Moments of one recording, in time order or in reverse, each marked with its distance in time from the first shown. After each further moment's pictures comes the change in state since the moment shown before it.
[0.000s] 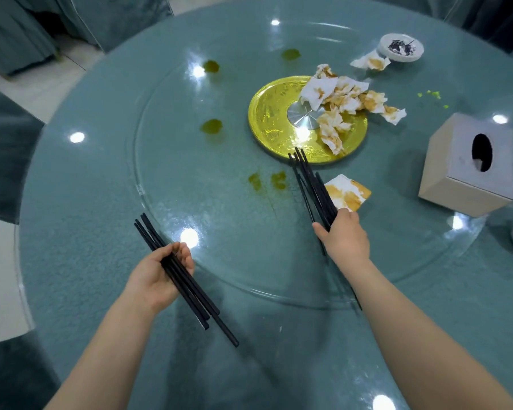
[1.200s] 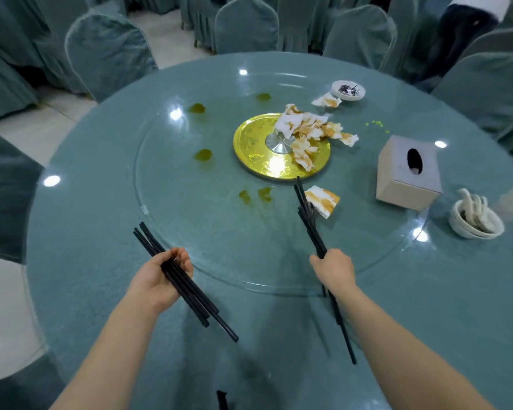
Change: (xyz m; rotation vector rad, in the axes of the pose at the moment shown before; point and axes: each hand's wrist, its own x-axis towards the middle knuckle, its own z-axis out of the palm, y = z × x) left_hand -0.045 0.014 -0.009 0.034 -0.130 0.009; right_hand -0.088 0.015 -0.004 0.220 -0.073 0.202
